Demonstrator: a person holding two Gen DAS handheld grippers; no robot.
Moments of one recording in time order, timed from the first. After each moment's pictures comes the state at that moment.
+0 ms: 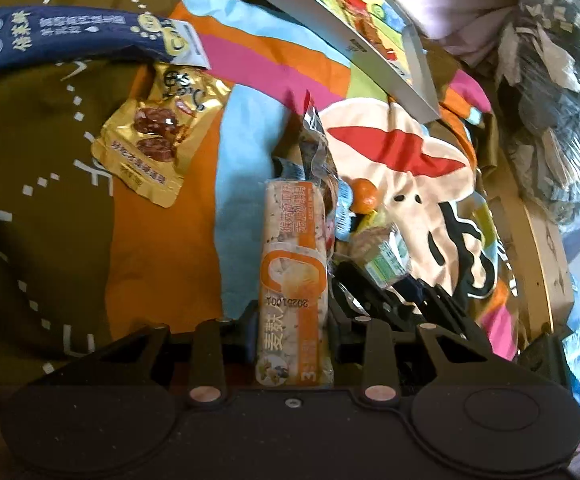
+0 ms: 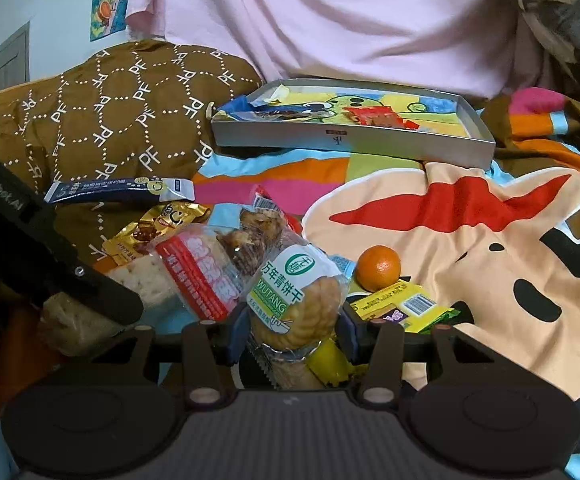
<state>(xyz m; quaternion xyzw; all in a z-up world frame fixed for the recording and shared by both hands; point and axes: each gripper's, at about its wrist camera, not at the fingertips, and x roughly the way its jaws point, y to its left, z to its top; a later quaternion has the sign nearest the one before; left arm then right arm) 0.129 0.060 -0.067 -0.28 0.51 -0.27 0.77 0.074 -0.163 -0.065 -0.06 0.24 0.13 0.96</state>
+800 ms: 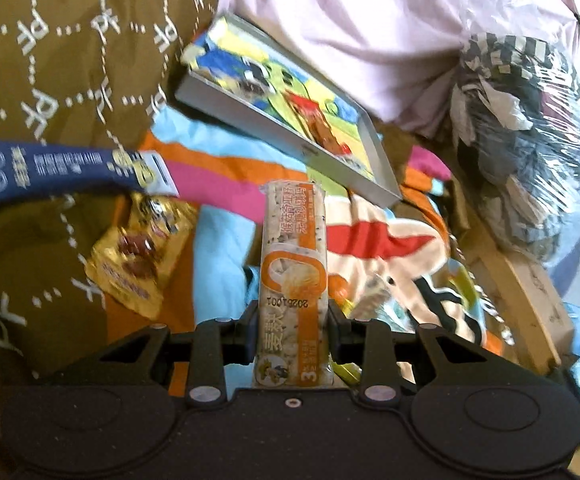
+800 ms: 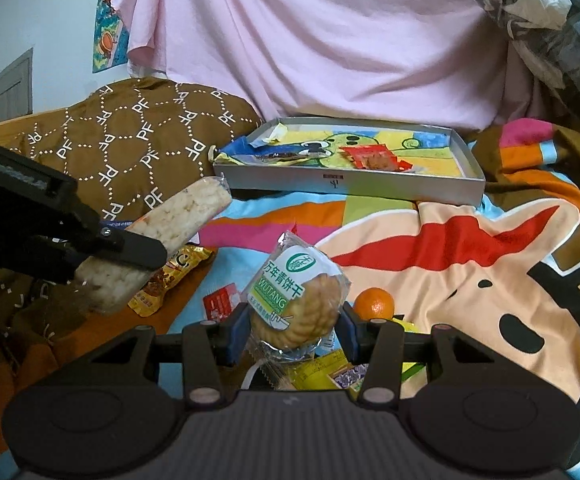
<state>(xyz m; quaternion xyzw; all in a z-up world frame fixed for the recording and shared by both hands) 0.115 0.063 -0.031 -0.27 0.35 -0.24 0.87 0.065 -0.162 -0.045 -0.05 0.20 0.13 0.97</state>
